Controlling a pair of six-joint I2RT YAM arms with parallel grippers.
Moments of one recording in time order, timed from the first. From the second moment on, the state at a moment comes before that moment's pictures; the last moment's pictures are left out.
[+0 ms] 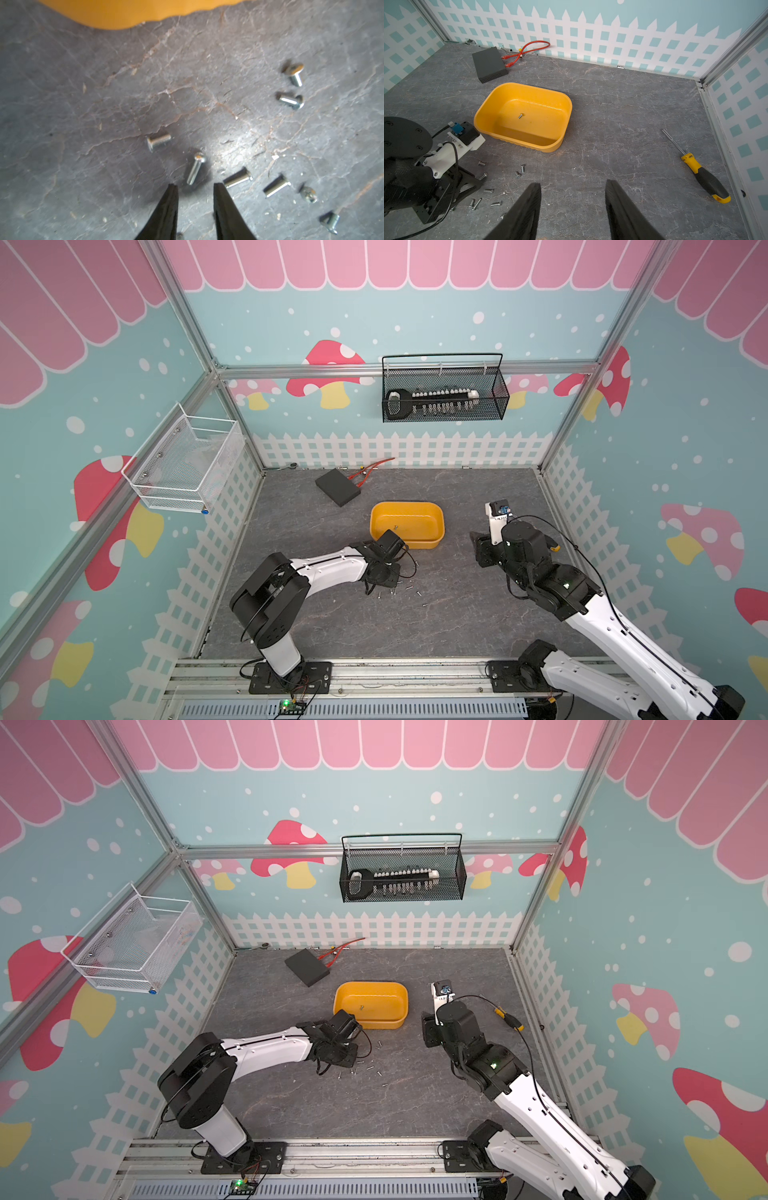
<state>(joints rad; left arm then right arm) -0.74 1.71 0.99 -0.50 -0.01 -0.46 0.64 0.88 0.92 -0.59 0.35 0.20</state>
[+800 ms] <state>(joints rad) -0.74 1.79 1.05 -0.51 -0.05 -0.41 0.64 0.88 0.92 -0.59 0.36 0.19</state>
